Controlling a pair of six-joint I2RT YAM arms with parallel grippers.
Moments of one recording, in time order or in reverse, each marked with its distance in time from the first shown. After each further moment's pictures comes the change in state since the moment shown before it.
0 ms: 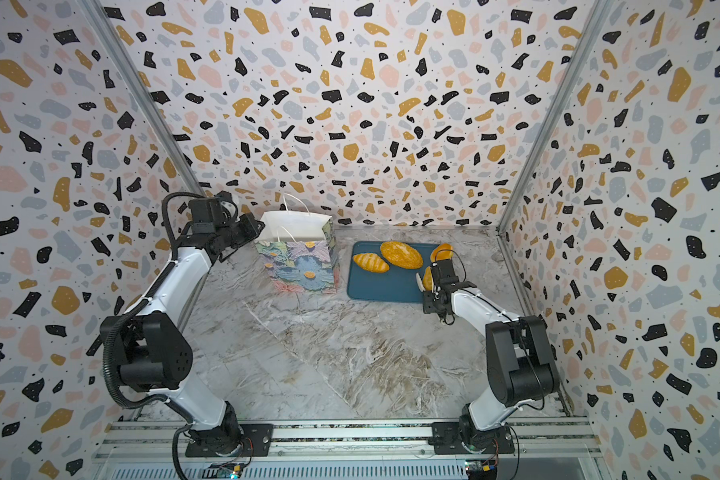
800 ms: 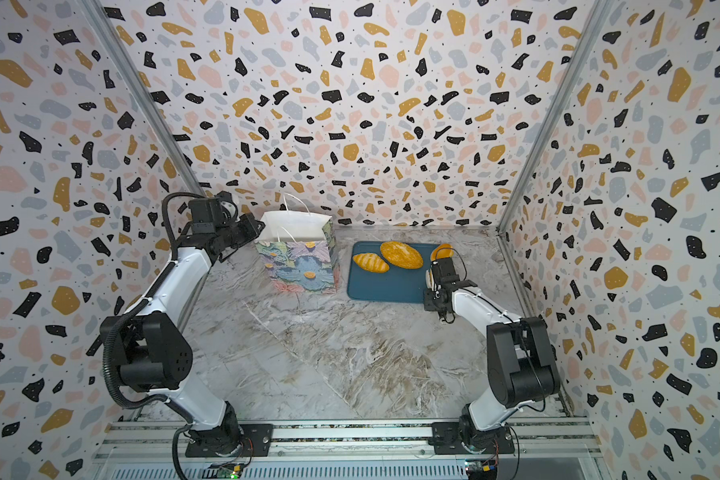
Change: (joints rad) left arm 0.000 0.000 0.000 0.000 0.007 -0.002; right arm 0.000 -0.023 0.008 -0.002 -0.013 0.002
